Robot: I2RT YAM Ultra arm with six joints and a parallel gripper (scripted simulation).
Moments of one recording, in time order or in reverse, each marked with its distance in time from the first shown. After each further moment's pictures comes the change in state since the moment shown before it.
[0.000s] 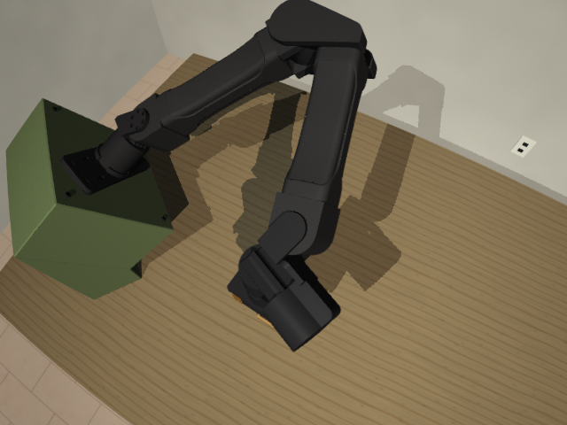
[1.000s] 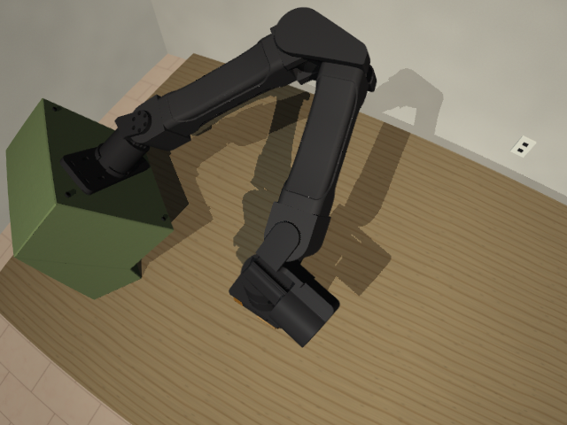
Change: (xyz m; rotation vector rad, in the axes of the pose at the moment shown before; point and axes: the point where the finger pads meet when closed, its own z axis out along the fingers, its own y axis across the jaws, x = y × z) arm -0.001 0.006 0.035 -0.019 -0.004 0.003
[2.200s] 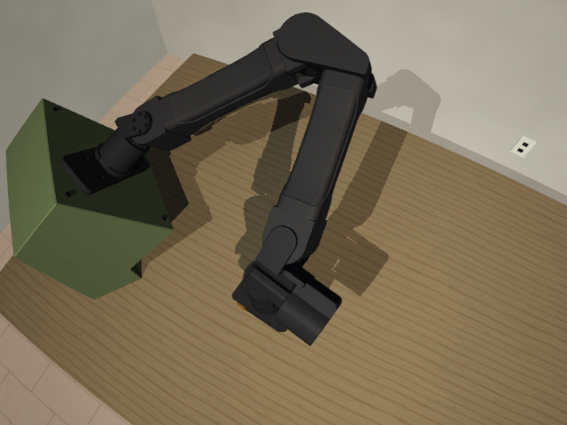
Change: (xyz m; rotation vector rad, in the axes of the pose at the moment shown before) arm 0.002 -0.006 0.014 0.020 0.005 -0.003
